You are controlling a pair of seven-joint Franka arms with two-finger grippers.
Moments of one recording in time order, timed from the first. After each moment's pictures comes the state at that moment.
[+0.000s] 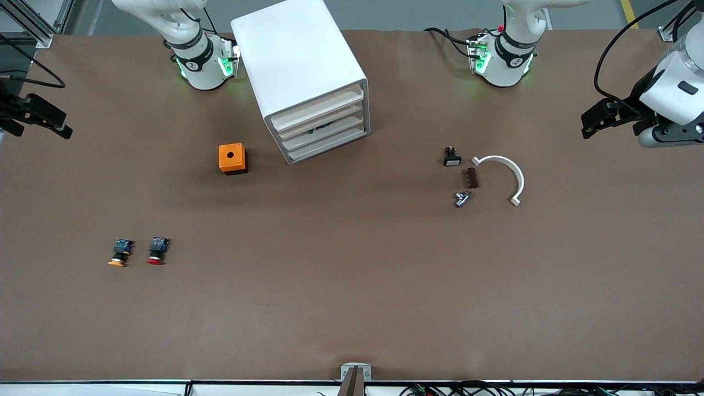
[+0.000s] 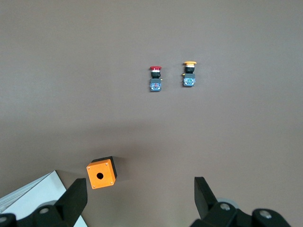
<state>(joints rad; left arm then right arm) -0.01 -0.05 -0.12 -1.60 0.04 1.51 -0.15 0.02 -0.11 -0.09 -1.65 0.00 1.56 0.01</state>
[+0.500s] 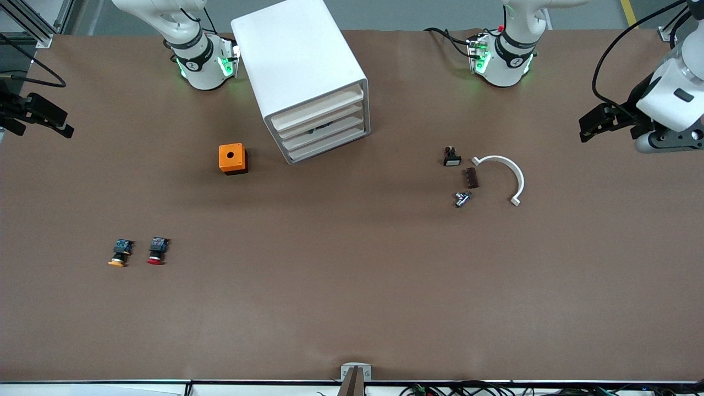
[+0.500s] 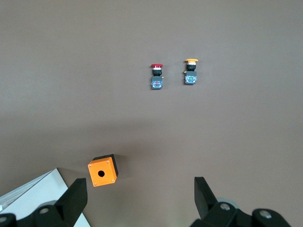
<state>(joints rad) -0.01 0.00 -0.12 -1.57 0.04 1.51 -0.15 0.02 -0.11 -0.09 -1.65 0.01 1.55 0.01</state>
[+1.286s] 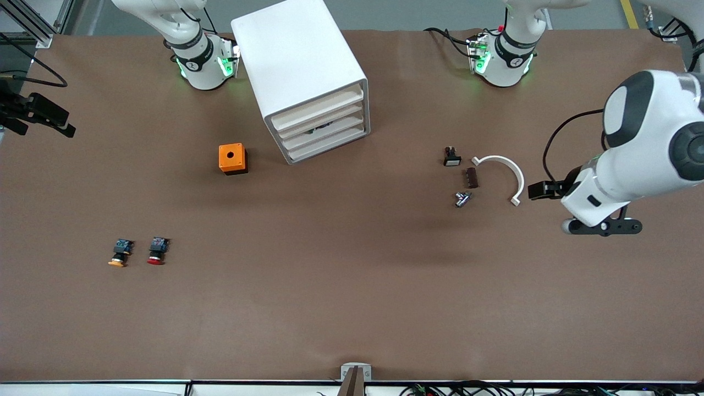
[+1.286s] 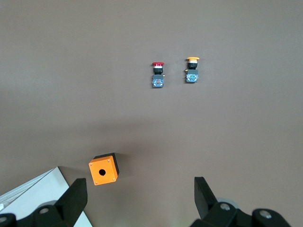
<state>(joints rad) -0.07 0.32 -0.13 -1.52 0.04 1.63 -0.21 0.02 -0.11 -0.09 -1.66 0.01 1.55 0.01</state>
